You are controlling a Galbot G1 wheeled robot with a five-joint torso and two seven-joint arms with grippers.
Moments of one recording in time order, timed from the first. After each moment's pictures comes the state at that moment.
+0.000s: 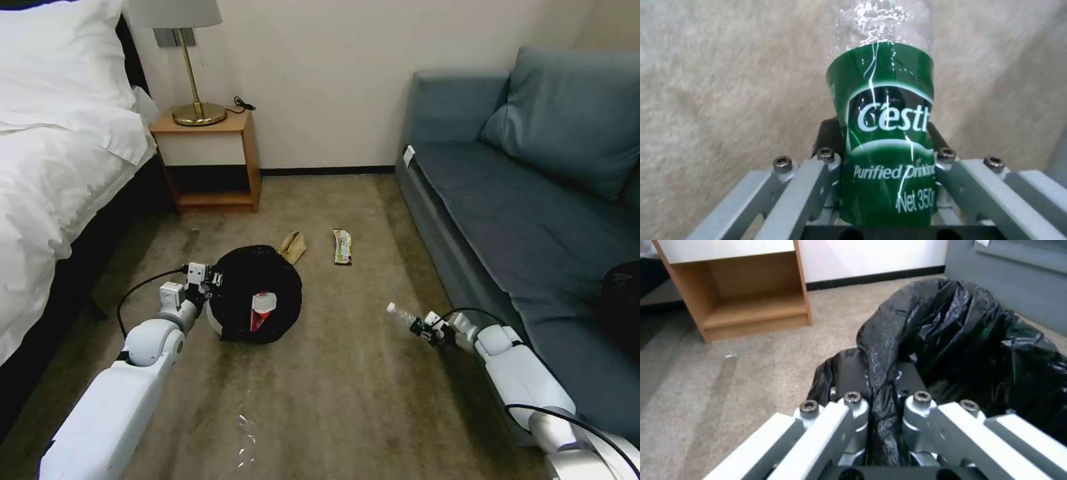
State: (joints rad) left arm 0.91 -1.05 -0.32 -1.47 -0.45 0.15 0.09; right arm -0.55 1.15 0.34 0.60 -0.31 0.23 -0.73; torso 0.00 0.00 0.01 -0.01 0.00
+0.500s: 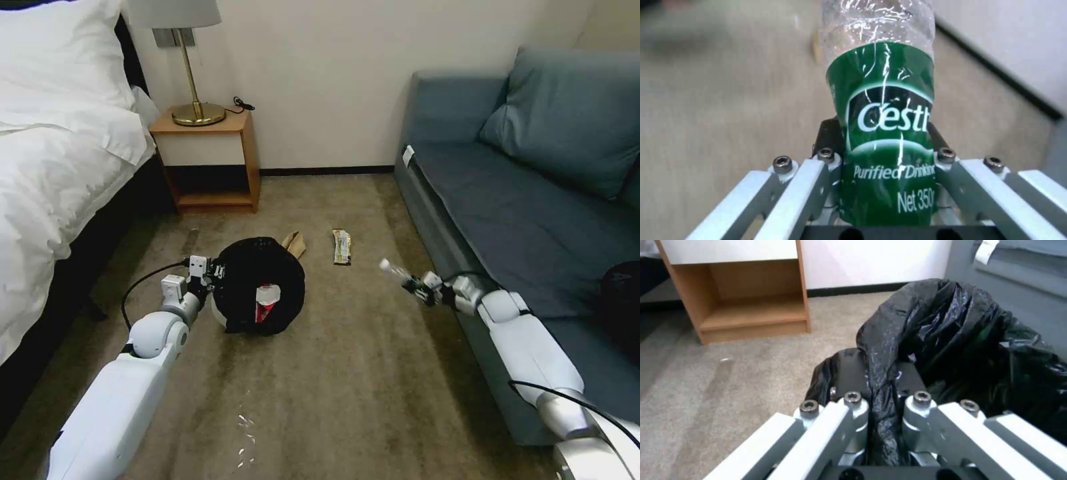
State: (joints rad) left arm 0.88 -1.07 -0.33 -1.45 -0.49 0.15 0.09; right arm -0.48 1.14 0.22 0.81 0.00 0.24 -0.76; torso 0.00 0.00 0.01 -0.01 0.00
